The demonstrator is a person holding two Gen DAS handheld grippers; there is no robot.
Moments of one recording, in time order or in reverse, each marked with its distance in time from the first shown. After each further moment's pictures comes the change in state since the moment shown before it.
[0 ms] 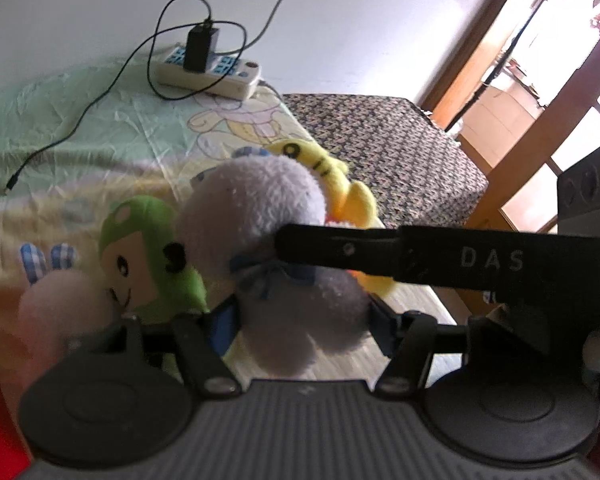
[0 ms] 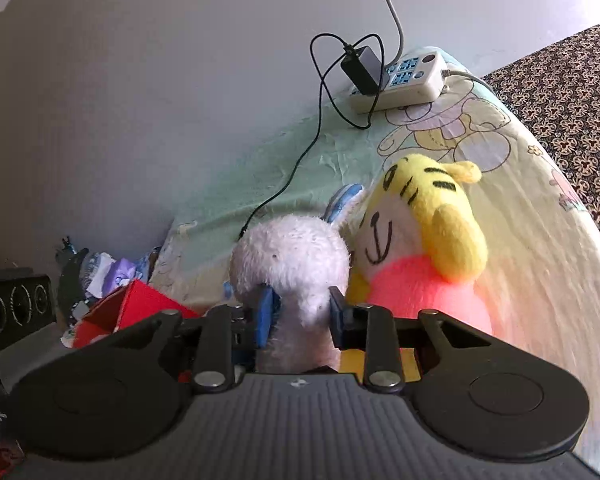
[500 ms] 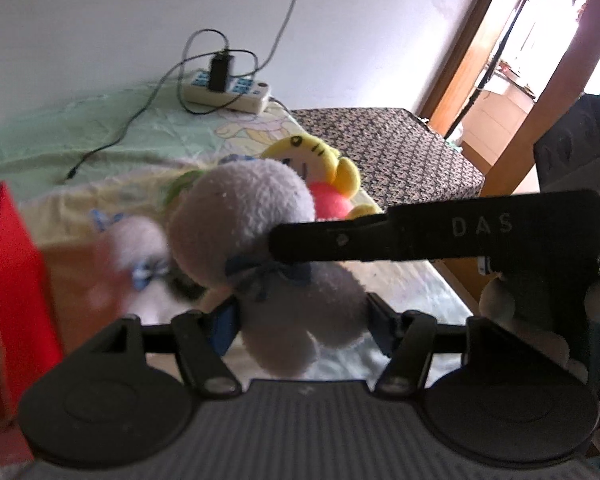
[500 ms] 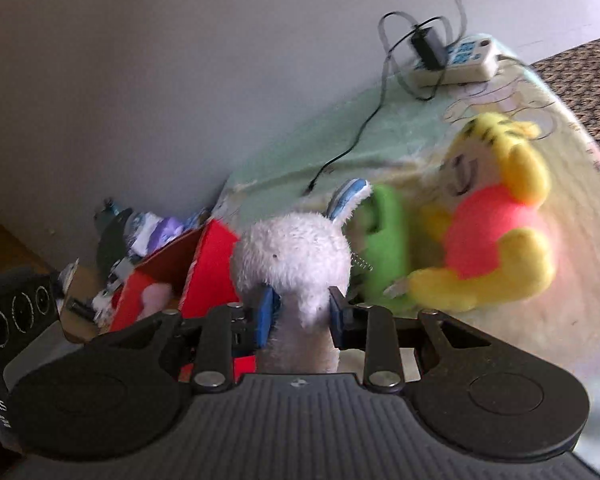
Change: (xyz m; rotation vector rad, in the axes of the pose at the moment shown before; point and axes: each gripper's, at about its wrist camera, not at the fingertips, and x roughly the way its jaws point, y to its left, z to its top) left arm -0.091 -0.008 -0.066 0.035 -0.075 0.061; right arm -0.012 0.064 -0.047 -0.074 0.079 0.101
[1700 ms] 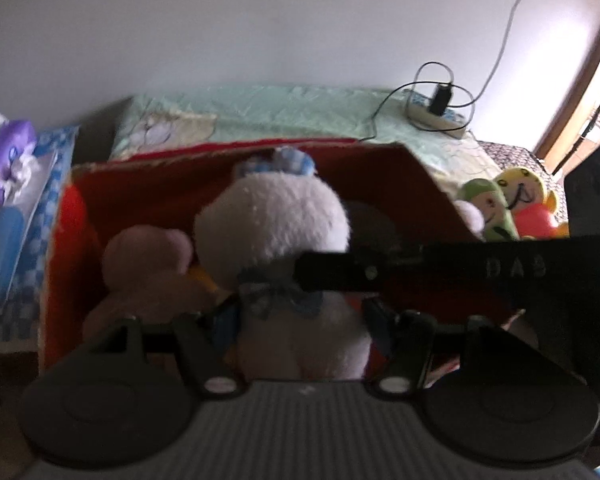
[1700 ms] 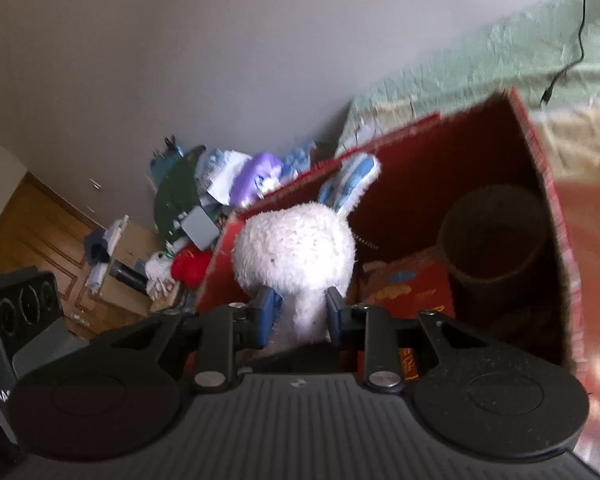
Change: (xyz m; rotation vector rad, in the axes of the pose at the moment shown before) left arm -0.127 0.262 -0.058 -0.158 -0.034 0.240; right arm 0.227 0.185 -0.045 -0.028 0.118 0.144
